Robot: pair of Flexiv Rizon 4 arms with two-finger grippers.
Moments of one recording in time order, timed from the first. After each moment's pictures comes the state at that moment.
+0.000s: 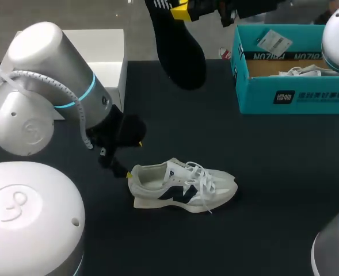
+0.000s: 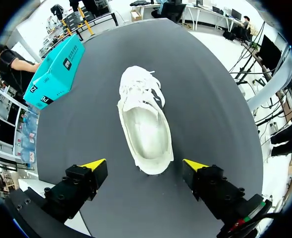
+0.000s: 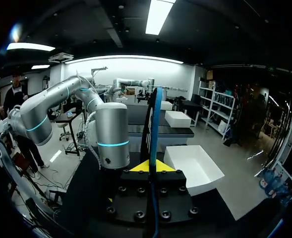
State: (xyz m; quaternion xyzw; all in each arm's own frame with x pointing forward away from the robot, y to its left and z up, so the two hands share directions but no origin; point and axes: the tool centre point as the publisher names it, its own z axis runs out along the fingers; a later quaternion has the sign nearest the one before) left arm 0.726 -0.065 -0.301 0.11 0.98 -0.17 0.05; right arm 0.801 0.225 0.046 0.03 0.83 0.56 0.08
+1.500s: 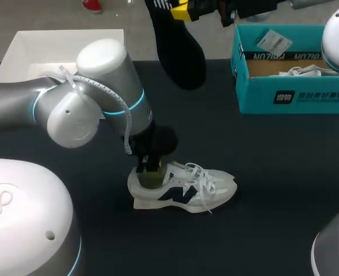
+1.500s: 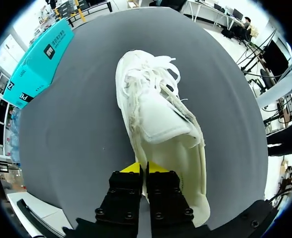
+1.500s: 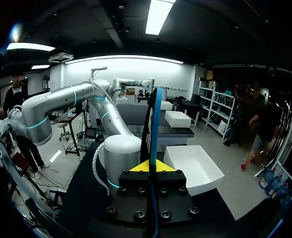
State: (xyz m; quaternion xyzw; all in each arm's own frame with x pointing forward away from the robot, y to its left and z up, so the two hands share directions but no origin) left arm 0.742 -0.118 -0.371 0.11 0.99 -0.13 0.01; right arm 0.801 0.225 0.046 0.03 0.83 0.56 0.08
